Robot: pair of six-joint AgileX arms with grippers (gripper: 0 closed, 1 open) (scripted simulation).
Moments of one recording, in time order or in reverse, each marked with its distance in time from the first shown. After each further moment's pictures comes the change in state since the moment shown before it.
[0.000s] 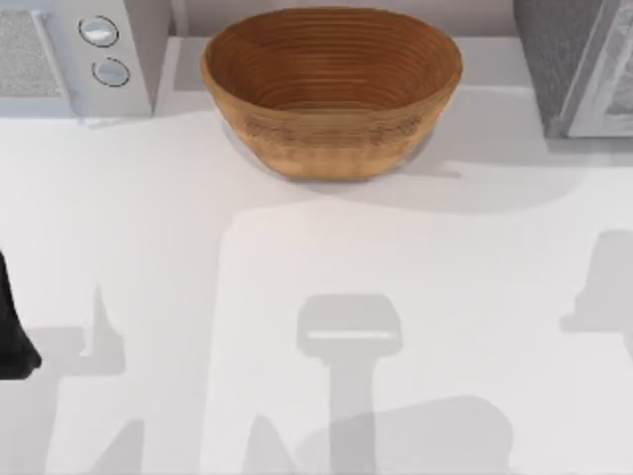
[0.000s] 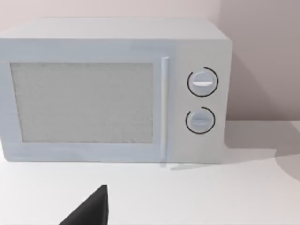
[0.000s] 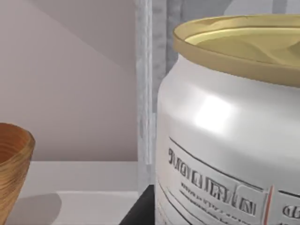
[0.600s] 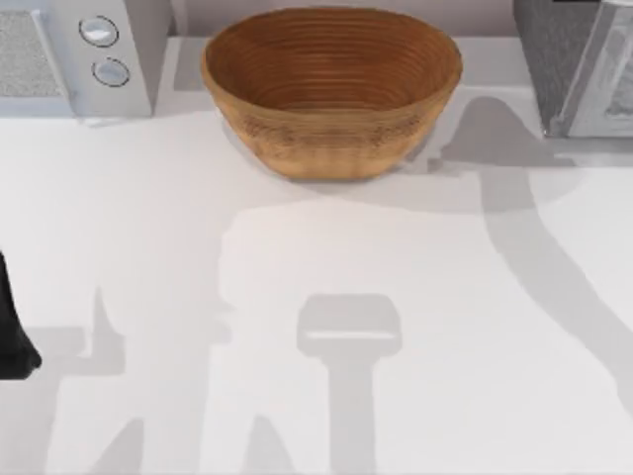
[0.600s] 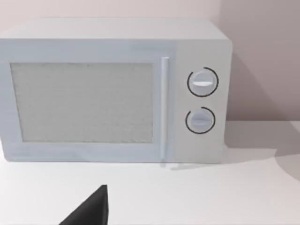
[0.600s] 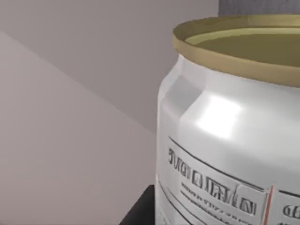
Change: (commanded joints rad) left arm 0.000 0.000 0.000 0.000 0.000 0.000; right arm 0.328 1.015 0.729 0.262 0.351 0.005
